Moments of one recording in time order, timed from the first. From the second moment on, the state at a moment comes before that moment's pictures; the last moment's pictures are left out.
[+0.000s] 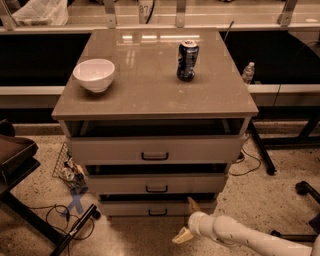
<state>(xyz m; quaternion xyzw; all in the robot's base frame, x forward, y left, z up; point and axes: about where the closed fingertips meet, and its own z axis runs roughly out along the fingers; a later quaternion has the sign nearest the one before) 0.518 -0.101 0.258 -0.52 0.74 0.12 0.41</state>
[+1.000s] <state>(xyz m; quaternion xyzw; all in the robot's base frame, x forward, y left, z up) 0.558 -0.097 0.209 -0.57 0.74 0.09 0.34</state>
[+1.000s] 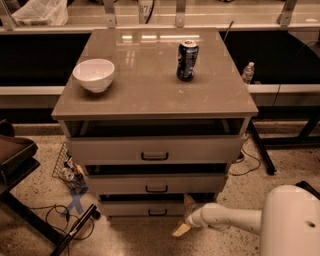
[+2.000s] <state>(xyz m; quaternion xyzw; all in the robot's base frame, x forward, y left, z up) 0.563 -0.100 0.181 -0.56 0.76 0.08 0.32</state>
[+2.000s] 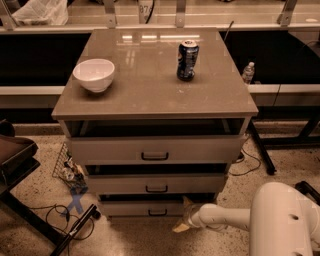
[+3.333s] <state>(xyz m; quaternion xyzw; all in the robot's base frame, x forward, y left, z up) 0.562 -0.096 0.181 -0.56 0.76 0.08 0.32</state>
